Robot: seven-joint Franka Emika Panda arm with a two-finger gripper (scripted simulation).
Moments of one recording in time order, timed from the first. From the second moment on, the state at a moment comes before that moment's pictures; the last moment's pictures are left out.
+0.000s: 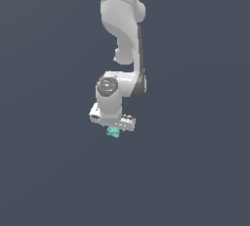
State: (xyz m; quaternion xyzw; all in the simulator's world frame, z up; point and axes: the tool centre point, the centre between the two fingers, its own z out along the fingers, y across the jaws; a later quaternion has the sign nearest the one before) arm 0.020 -0.055 0.041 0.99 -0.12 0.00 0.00
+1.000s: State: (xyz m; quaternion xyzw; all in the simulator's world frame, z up) arm 0.024 -0.052 0.054 0.99 -0.12 0.00 0.00
